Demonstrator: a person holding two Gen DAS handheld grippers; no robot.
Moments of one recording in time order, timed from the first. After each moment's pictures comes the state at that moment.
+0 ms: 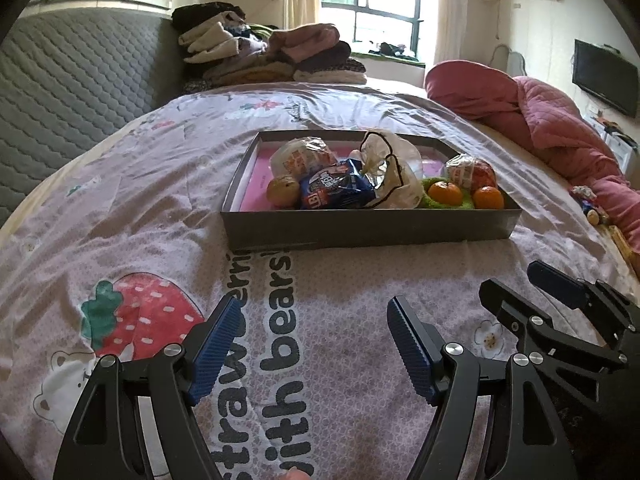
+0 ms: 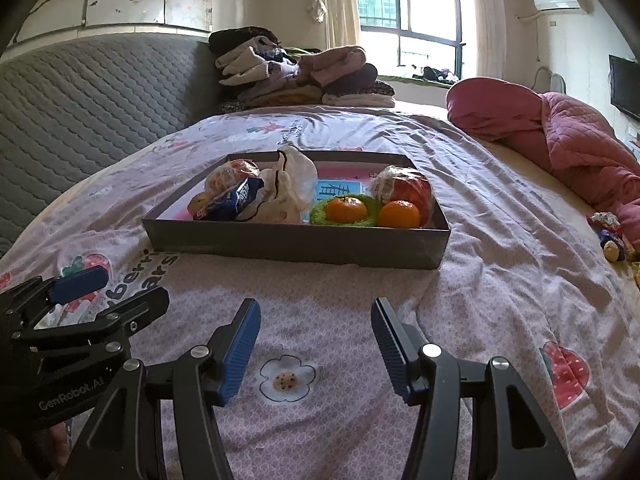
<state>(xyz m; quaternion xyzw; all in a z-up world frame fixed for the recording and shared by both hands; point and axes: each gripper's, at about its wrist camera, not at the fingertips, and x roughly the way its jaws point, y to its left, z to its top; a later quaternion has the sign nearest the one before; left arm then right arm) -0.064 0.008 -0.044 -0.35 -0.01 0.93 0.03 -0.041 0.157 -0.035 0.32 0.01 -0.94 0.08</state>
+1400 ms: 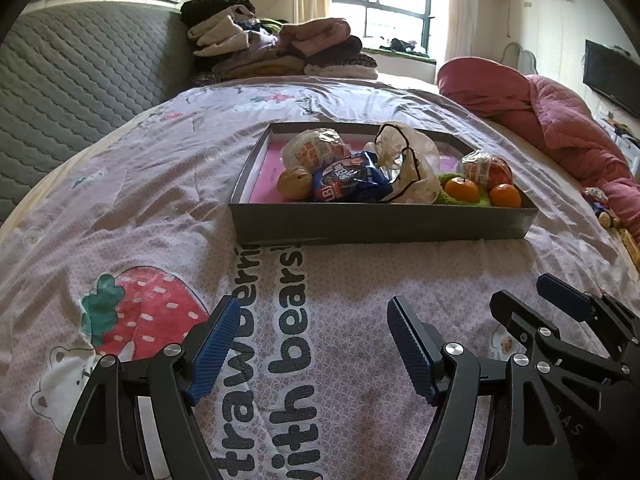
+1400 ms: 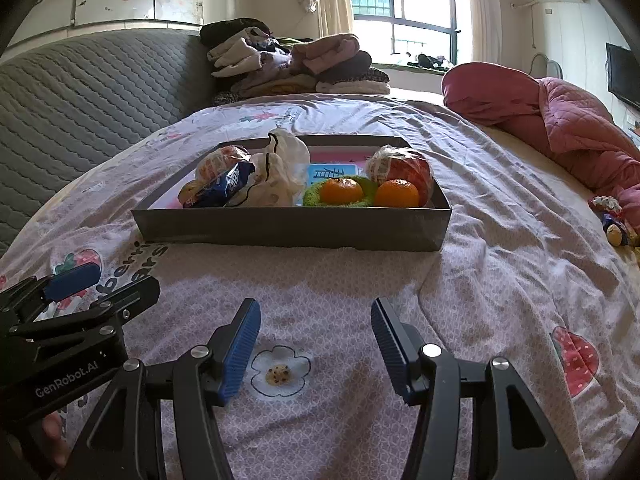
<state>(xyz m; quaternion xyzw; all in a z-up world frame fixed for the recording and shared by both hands) -0.071 0.004 -0.050 -0.36 -0.01 0.93 0.01 -0.046 0.160 -0.045 0.35 0.00 -0.94 0.07</state>
